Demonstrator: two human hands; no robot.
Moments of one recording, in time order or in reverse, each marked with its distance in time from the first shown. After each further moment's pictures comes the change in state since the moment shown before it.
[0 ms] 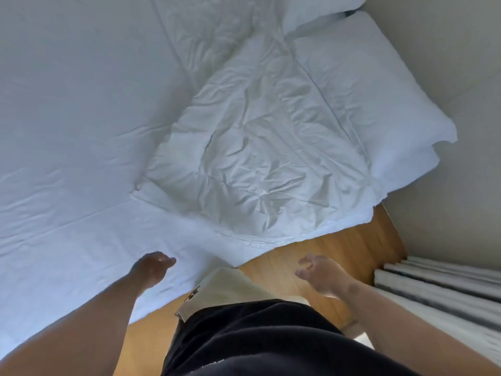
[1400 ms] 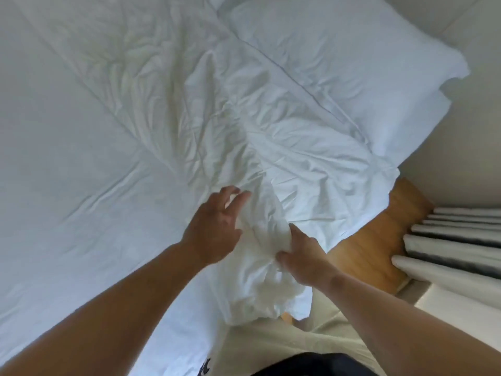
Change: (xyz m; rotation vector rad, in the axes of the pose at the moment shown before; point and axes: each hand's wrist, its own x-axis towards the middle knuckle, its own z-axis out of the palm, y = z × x) left_hand 0.041 0.337 -0.002 0.780 0.237 1.240; right_hand 0.128 -0.073 -0.089 0.573 0.111 -0.054
